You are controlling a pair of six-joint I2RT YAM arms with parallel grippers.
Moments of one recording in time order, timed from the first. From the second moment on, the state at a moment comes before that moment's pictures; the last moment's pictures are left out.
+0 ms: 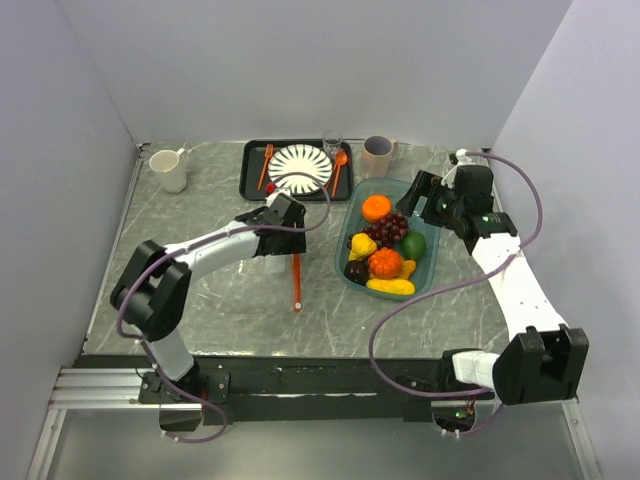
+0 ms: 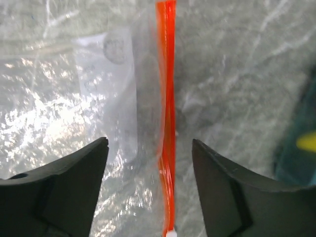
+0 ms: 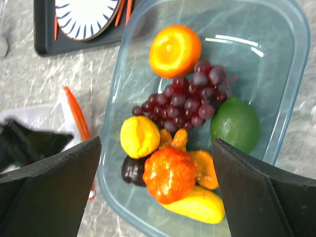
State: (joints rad) left arm -0.65 1.70 1.15 -0.41 -0.27 -0.63; right arm 0.06 1.24 1.08 -0.46 -0.23 0.40
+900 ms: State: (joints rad) left arm -0.71 1.96 1.38 -0.62 -0.45 -0.76; right arm 0.12 1.18 1.00 -0.49 -0.30 0.42
